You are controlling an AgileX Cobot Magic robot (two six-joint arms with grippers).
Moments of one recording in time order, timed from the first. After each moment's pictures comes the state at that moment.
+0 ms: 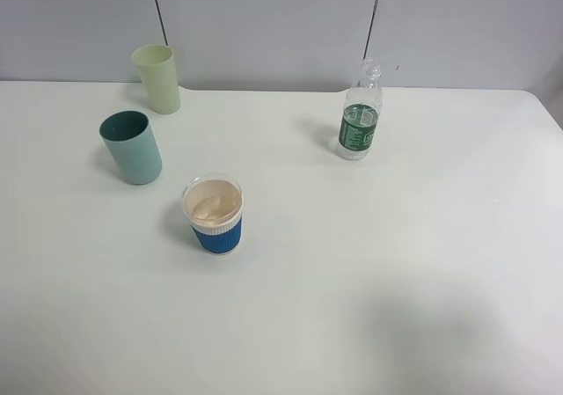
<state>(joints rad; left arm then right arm) 0.06 0.06 -0.50 0.14 0.88 -0.20 -0.13 0.00 -0.51 -0.01 1.07 -0.05</state>
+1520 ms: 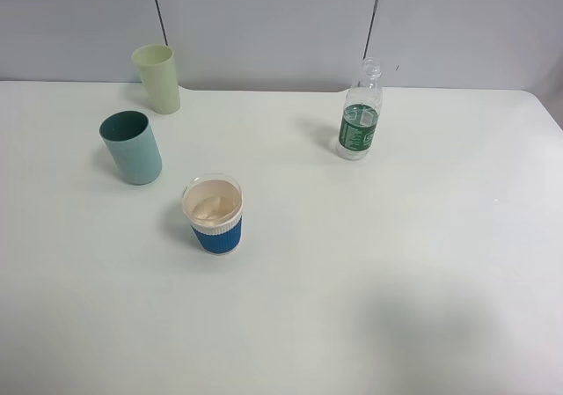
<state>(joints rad) 0.00 0.00 -0.51 0.07 1.07 -0.17 -0.13 0.00 -0.51 -0.01 1.07 -0.05</state>
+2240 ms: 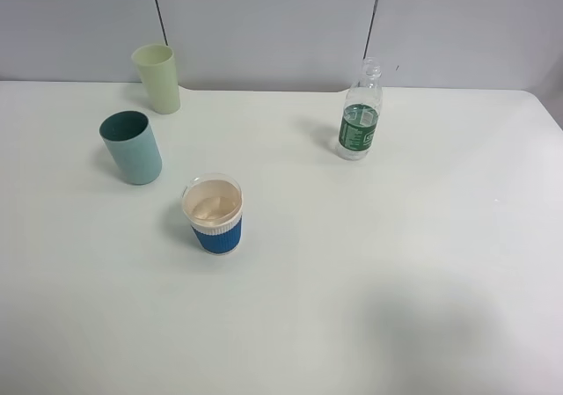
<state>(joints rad) -0.03 0.00 -0.51 0.06 1.06 -0.12 -0.13 0.00 -0.51 -0.01 1.07 -0.05</state>
